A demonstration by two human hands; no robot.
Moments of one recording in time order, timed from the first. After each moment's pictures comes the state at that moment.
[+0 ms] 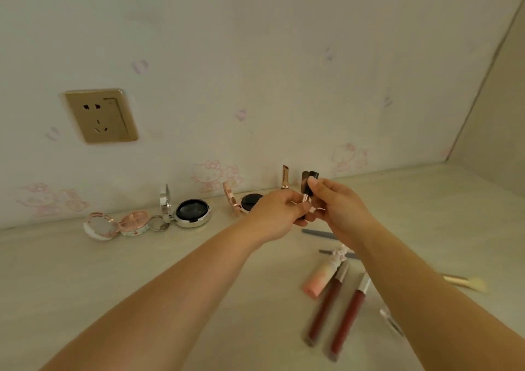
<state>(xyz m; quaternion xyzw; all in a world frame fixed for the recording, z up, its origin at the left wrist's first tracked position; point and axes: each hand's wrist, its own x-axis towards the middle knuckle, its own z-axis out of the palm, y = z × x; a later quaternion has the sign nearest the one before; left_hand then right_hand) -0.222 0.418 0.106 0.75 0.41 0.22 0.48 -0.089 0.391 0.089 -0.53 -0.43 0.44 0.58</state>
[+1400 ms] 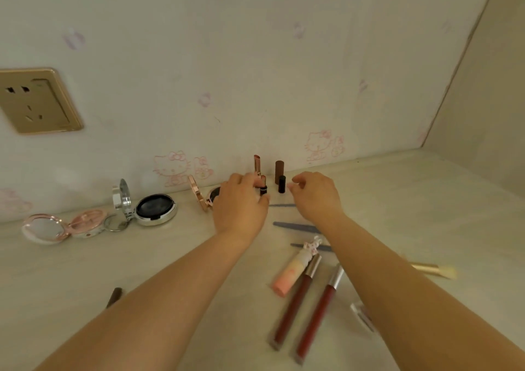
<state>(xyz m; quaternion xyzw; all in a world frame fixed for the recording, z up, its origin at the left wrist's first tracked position) -0.198 0.448 0.057 0.78 0.54 0.30 0.10 -0.062 0.424 0.065 -0.79 -0.52 0.12 0.30</state>
